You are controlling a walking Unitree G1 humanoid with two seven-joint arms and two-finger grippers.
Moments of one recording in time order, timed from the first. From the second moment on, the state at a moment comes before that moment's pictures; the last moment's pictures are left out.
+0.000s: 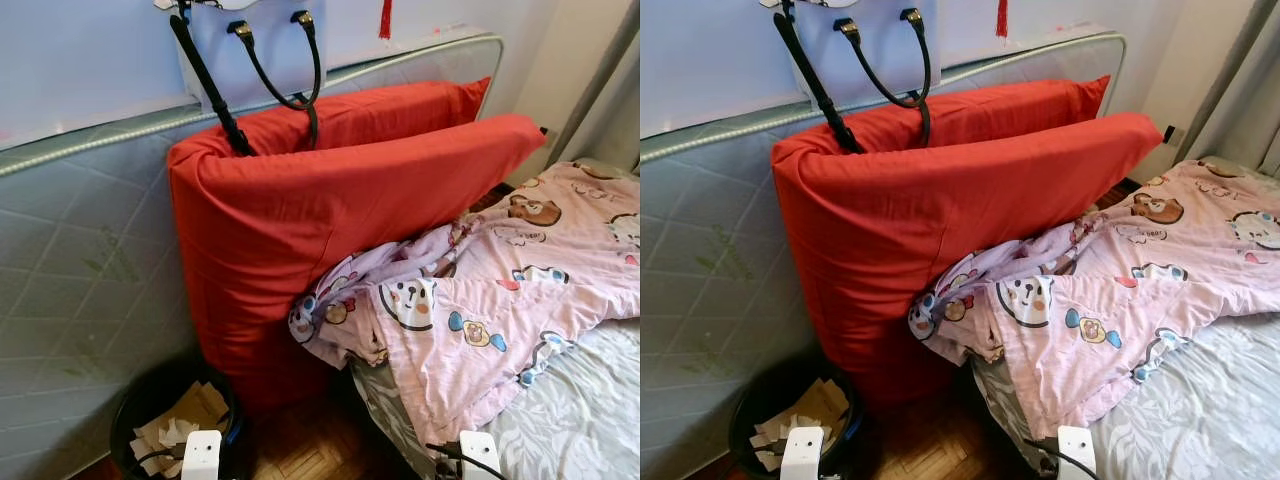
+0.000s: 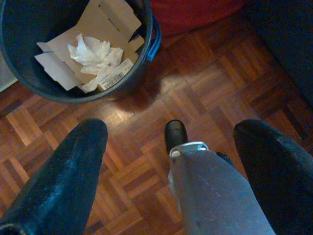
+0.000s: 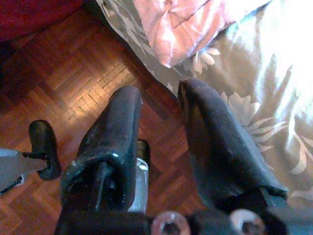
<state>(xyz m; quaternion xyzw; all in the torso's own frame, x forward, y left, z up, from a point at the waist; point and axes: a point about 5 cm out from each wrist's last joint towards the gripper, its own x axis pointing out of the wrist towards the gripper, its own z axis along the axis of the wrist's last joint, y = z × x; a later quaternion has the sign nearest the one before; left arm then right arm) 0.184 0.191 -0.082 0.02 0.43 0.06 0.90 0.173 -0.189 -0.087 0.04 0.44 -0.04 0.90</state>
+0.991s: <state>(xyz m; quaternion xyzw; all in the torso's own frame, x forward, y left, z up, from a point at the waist) 0.182 0.193 -0.082 0.02 0.43 0.06 0.90 0.158 -0.194 -0.093 0.05 0.46 -0.05 0.89</state>
